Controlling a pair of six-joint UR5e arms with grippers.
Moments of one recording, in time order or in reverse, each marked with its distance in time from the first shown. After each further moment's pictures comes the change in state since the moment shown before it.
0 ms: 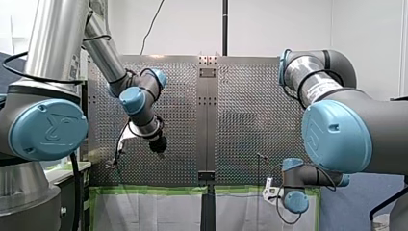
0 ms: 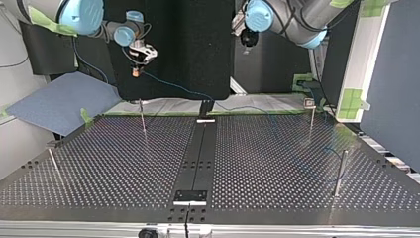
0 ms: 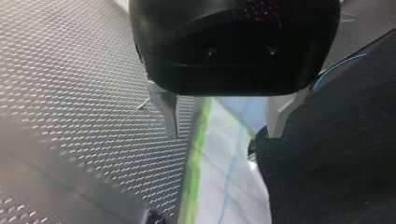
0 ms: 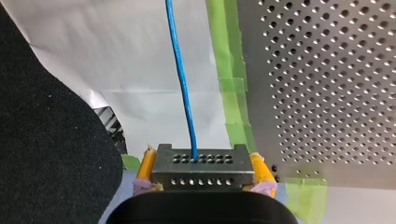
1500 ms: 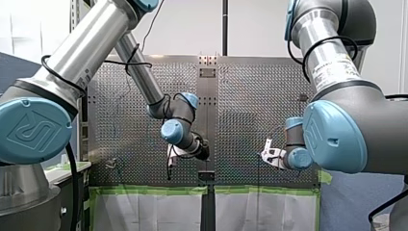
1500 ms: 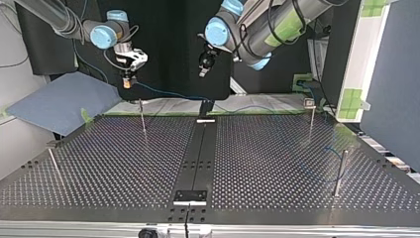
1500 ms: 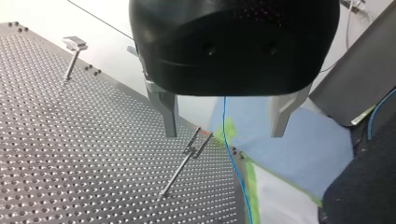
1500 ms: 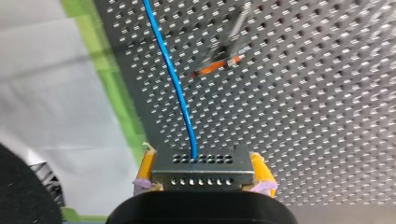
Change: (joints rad) left arm -0.175 -0.377 0.313 0.377 0.011 0.021; right arm -0.015 -0.376 0.107 0.187 -0.146 0.036
